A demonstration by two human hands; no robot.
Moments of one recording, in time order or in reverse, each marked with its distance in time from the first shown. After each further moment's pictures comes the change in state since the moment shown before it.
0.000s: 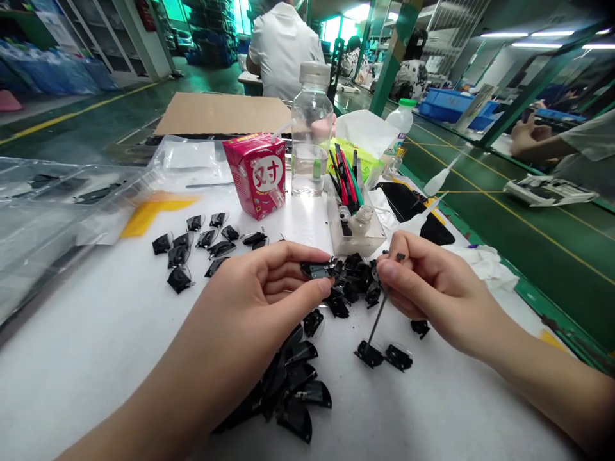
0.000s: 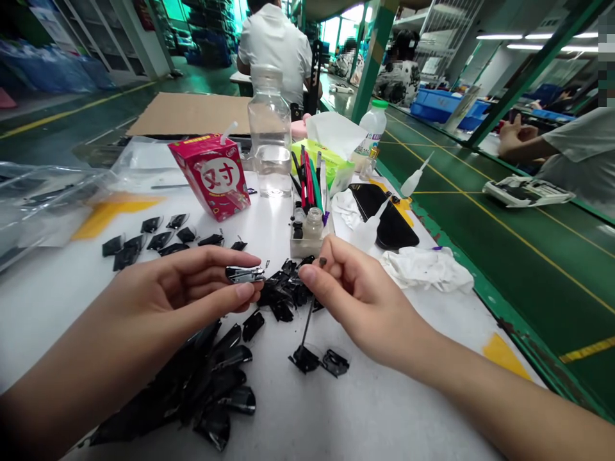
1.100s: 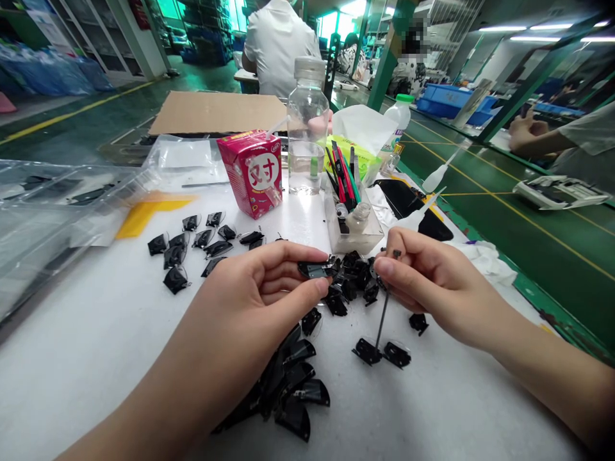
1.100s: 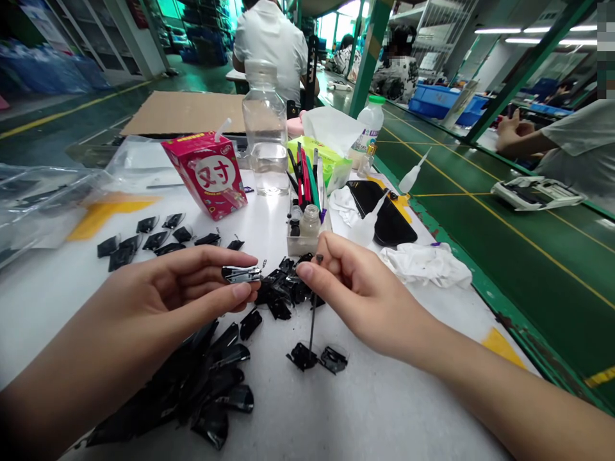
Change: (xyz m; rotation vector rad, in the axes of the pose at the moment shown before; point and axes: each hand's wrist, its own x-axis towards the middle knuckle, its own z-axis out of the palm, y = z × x) left_hand 0.000 -0.001 0.000 0.030 -0.005 0.034; right_hand 0.001 -0.005 -0.006 -0.102 -0.029 0.010
